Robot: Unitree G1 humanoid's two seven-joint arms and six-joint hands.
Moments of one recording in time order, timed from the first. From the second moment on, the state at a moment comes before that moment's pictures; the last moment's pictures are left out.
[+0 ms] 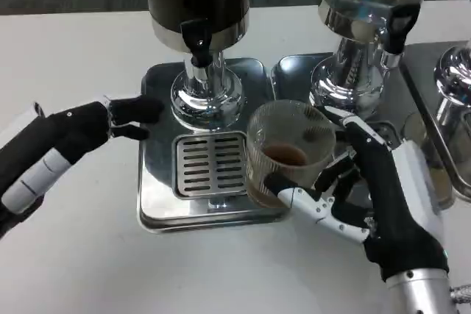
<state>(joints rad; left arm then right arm) -0.12 0.51 0.29 0.44 -0.38 -0.65 -1.02 0.29 -0.08 0.28 -0.33 -0.56 -0.06 -0.24</state>
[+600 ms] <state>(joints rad) -0.04 0.59 0.30 0.37 -0.39 -0.82 -1.02 0.40 -0.09 0.25 -0.45 -0.56 -0.06 -0.18</state>
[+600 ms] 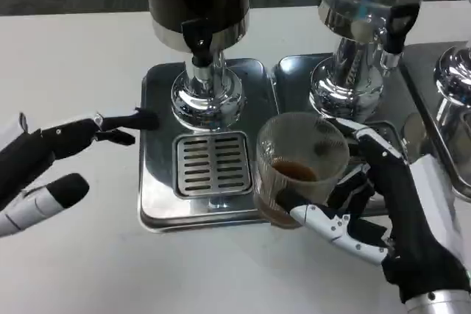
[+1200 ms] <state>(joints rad) 0.06 0.67 0.29 0.36 -0.35 -1.11 -1.00 0.49 -0.11 0.25 -0.51 -0.55 -0.06 -0.15</state>
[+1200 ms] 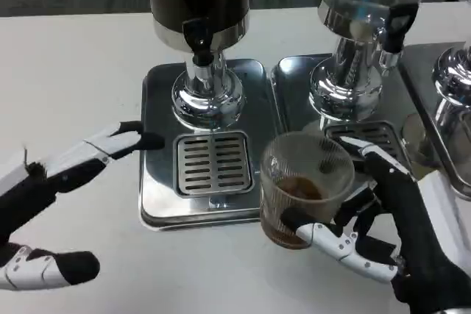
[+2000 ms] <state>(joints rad) 0.07 0.78 0.22 0.37 -0.15 -1.31 -0.78 0.50 -0.13 0.23 -0.54 -0.54 -0.06 -0.14</state>
